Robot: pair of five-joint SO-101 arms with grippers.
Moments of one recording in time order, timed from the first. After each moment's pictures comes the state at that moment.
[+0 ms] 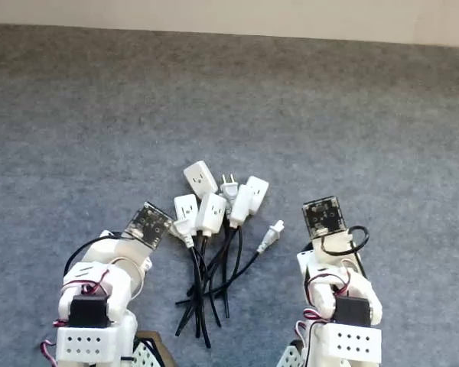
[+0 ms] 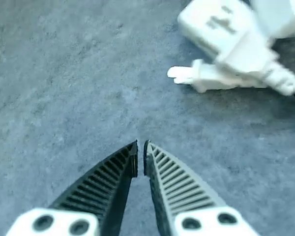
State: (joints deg) left arm -7.3 -103.5 96.1 67.2 -29.0; right arm 1.9 -91.2 95.3 53.4 25.6
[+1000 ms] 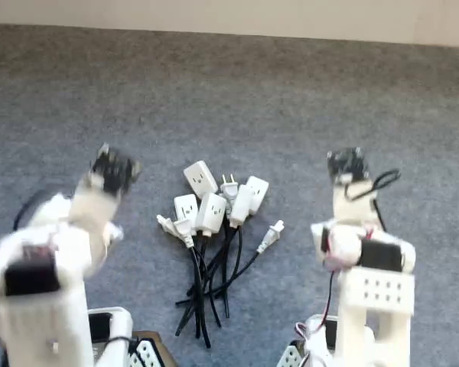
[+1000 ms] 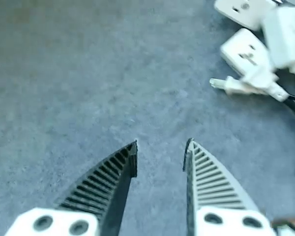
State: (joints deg) left arm -13.3 -62.0 39.3 89.9 -32.8; right arm 1.0 -53.8 52.8 70.5 19.3
